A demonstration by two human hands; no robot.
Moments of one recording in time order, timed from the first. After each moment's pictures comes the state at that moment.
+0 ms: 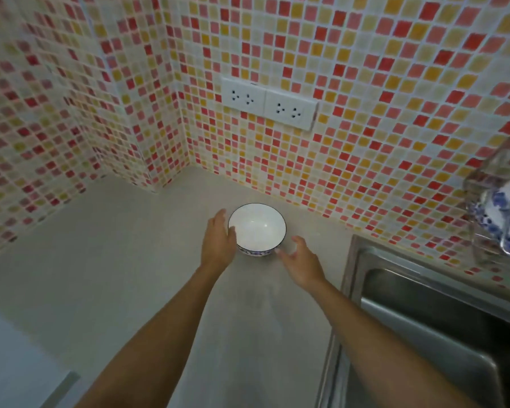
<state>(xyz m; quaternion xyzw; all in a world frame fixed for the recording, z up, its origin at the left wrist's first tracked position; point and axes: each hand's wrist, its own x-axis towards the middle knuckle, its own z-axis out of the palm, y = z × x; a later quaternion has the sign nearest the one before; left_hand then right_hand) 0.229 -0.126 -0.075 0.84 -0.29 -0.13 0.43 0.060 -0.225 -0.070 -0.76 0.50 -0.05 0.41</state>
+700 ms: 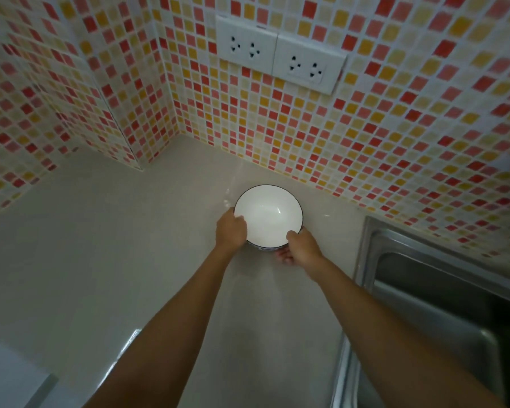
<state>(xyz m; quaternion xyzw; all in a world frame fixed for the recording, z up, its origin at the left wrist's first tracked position) 0.242 -0.171 -0.111 0.82 -0.18 -0.32 0.45 0.102 -0.245 -0.100 -0.56 0.58 -0.05 0.58</state>
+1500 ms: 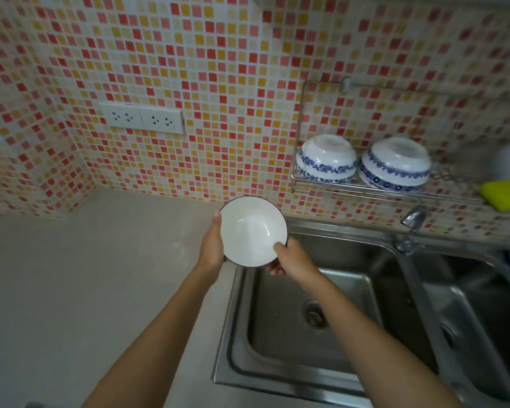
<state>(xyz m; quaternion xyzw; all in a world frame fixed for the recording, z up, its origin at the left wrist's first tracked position) -0.038 -0.128 0.028 0.60 -0.24 -0.45 0.62 -0.196 -0.184 0.021 -0.64 0.52 -0.19 0.53</state>
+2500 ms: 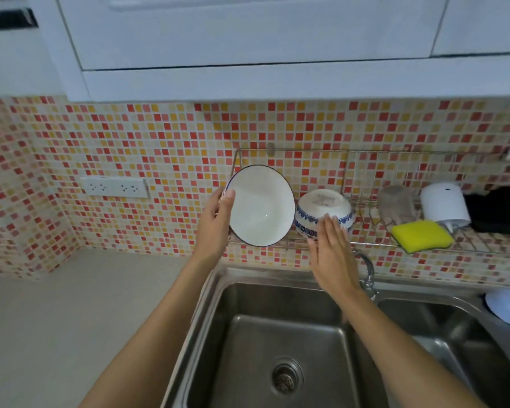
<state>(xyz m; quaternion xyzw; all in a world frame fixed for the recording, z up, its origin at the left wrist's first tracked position) -0.183 -0.208 0.171 0.59 -0.43 -0.23 0.64 -0.388 -0.313 0.072 -0.81 0.50 -0.29 -0.05</state>
